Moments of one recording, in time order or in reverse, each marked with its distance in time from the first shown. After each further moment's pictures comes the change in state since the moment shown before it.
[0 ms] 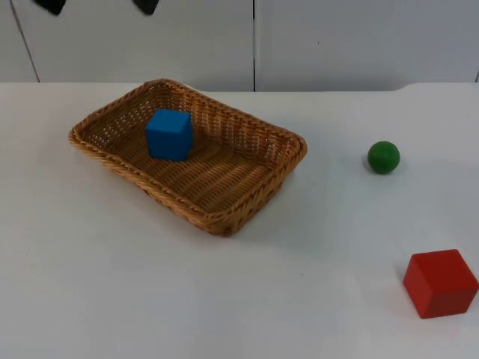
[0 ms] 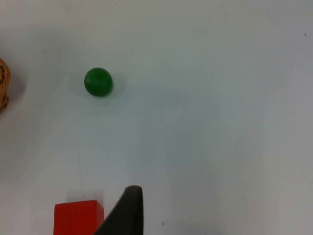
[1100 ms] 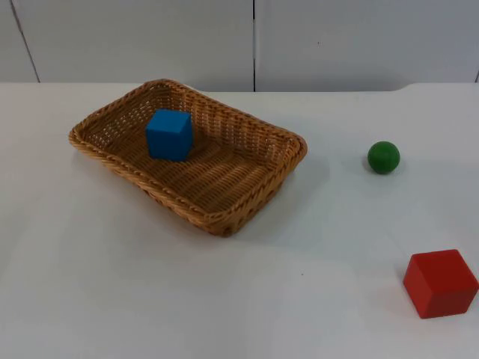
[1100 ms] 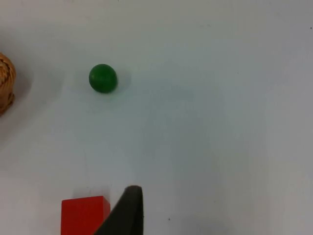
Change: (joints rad) right arm 0.000 0.000 0.000 0.013 0.014 0.002; left arm 0.317 -0.469 0.726 0.050 -0.225 -0.016
